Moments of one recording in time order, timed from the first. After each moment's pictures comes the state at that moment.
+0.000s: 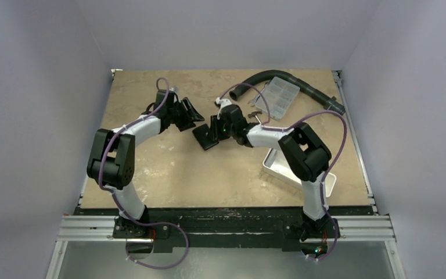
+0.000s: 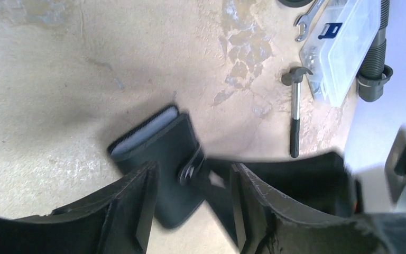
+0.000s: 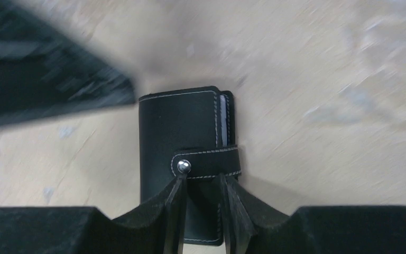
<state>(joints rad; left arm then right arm) -0.23 1.75 1.10 -0.08 0.32 -0.77 0.67 2.06 1.30 0.15 -0.10 0.40</state>
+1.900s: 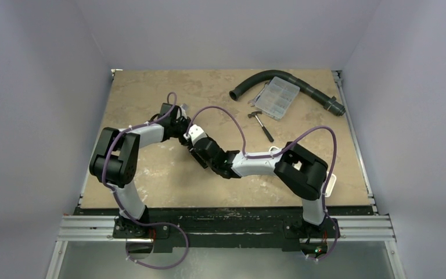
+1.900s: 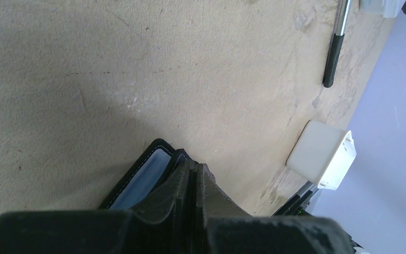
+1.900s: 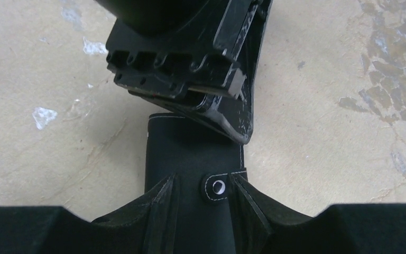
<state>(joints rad) -0.26 1.80 0.96 -0.10 0.52 -0.69 1.06 1.92 1.14 0.19 0.44 0.08</state>
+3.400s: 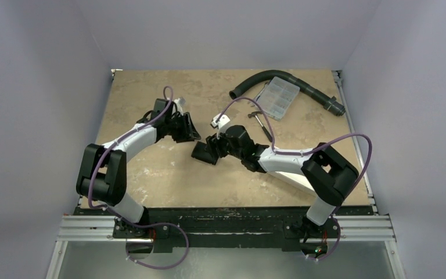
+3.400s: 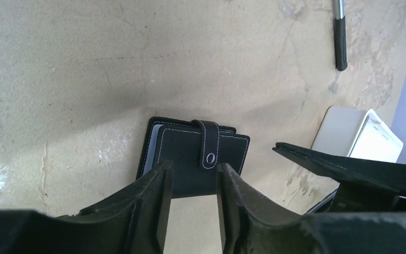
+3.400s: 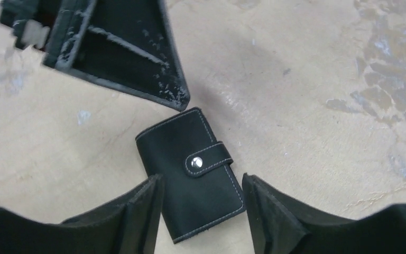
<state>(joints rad) -0.26 1.59 0.98 -0.27 0.39 -0.53 0.86 1.70 0.90 0.35 0.07 0.19</state>
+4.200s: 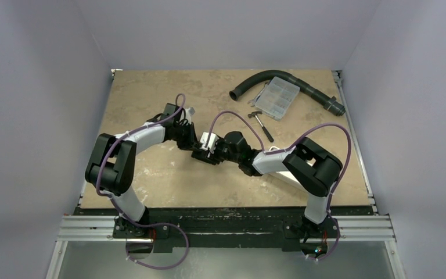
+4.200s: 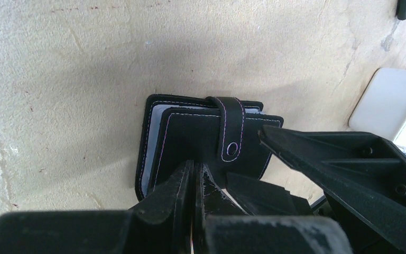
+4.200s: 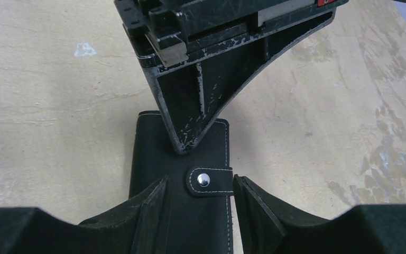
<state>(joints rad) -0.32 1.71 0.98 -0.33 0.41 -0.43 0.87 1.84 0.84 0.61 -0.14 -0.40</state>
